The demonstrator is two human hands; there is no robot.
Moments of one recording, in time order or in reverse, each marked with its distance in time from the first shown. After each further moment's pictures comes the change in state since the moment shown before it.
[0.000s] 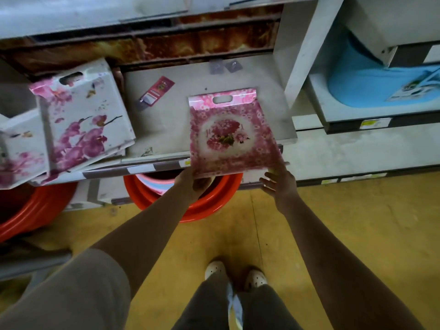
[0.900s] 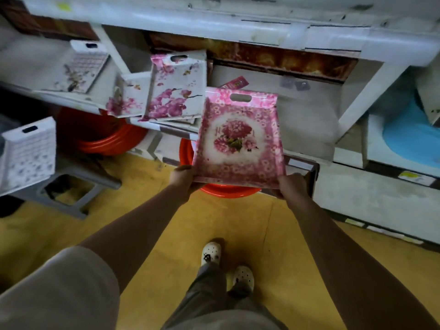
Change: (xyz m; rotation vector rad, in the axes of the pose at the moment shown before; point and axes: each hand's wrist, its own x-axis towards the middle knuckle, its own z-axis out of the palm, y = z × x) left_hand -0.174 -0.029 -0.080 -0.048 0.307 0.345; right_hand -0.100 -0.022 -0.005 -0.753 -0.202 -0.243
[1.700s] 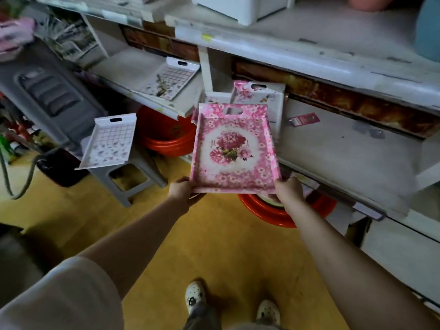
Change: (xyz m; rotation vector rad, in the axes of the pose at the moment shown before) left_hand -0.029 0.053 -0.198 -0.189 0.206 0.053; right_hand -0.100 -0.073 0.167 -0.193 -0.148 -0.218
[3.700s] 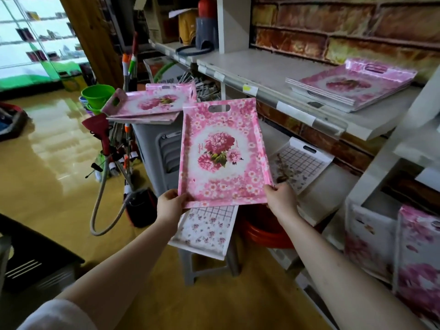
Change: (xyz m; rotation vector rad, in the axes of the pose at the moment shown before) left_hand 0.286 0.360 -0.389 -0.084 0.400 0.433; right_hand 0.004 -0.406 0.536 -0.181 -0.222 -0.615
